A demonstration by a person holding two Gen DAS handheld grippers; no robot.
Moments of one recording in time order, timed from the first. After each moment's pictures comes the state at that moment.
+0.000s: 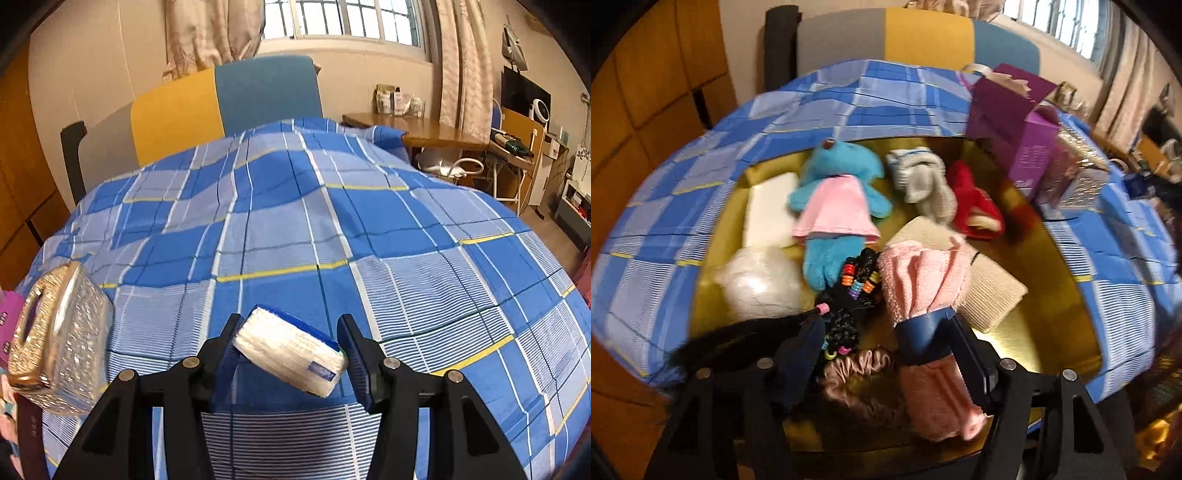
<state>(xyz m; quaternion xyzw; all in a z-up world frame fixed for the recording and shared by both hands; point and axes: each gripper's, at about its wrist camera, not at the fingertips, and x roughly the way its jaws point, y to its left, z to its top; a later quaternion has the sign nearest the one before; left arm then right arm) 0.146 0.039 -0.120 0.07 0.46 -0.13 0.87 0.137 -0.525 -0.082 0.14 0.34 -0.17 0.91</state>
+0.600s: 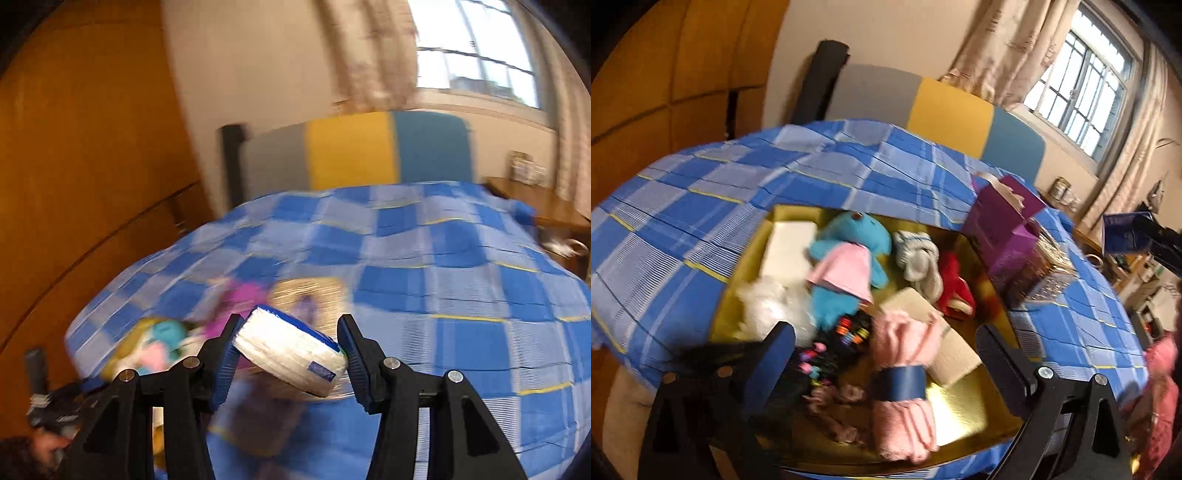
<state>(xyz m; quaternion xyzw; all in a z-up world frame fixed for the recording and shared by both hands) 0.127 0.084 -0.076 -0.08 0.37 -0.13 0.92 0.102 -0.304 0.034 0.08 0.29 0.09 0.95</state>
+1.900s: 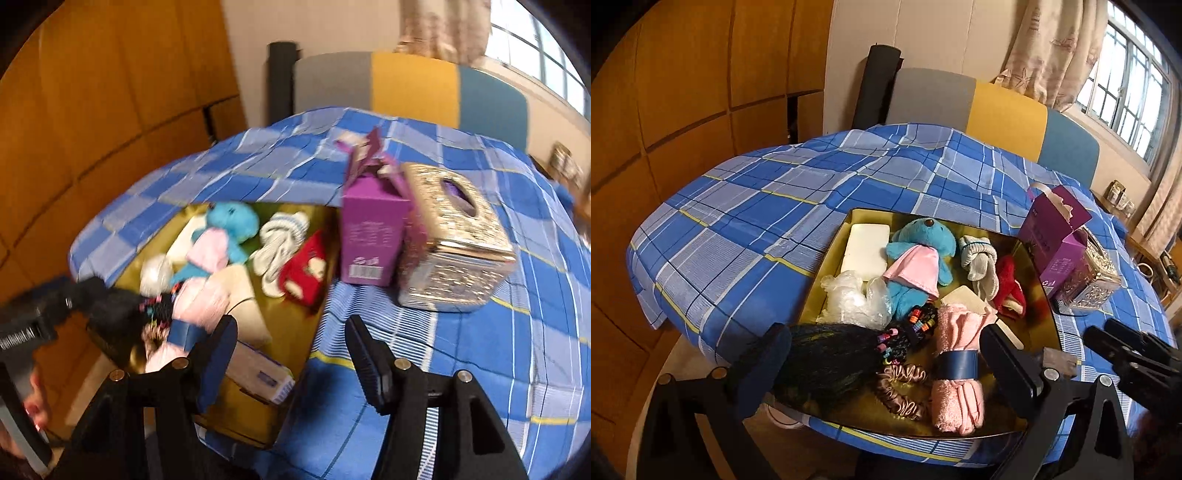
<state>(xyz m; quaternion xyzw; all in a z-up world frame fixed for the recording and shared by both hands) 0.101 0.104 -0.057 -0.06 0.38 -0.01 0.92 0.095 -0.146 -0.070 0.02 0.39 0.10 0.91</state>
